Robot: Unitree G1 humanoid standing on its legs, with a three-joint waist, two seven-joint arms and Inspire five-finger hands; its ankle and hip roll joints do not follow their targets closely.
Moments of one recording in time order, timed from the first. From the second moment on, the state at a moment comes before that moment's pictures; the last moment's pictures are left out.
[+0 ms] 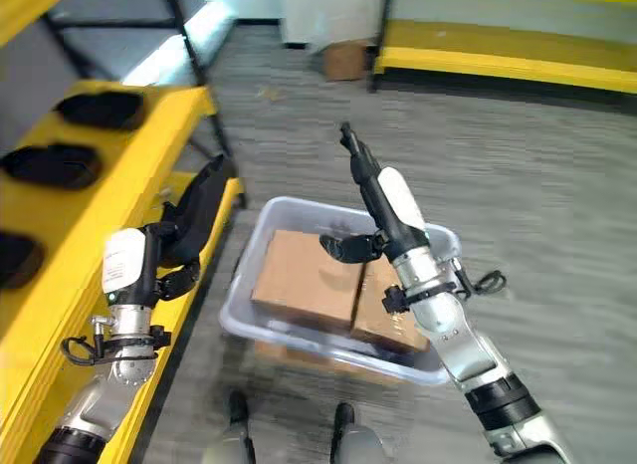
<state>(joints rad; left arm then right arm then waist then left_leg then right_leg) -0.02 0.53 -0.12 0.06 0.59 -0.09 0.55 -0.37 -0.59 0.29 -0.05 -0.11 -0.22 -0.19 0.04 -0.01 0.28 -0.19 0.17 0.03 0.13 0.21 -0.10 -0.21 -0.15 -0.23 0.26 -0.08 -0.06</state>
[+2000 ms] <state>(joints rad) 0.15 0.64 0.04 -0.11 0.79 -0.12 0.62 -0.02 -0.54 0.17 -0.09 -0.09 -0.22 -0.19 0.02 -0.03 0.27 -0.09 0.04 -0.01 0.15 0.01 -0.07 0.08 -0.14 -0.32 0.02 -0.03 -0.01</state>
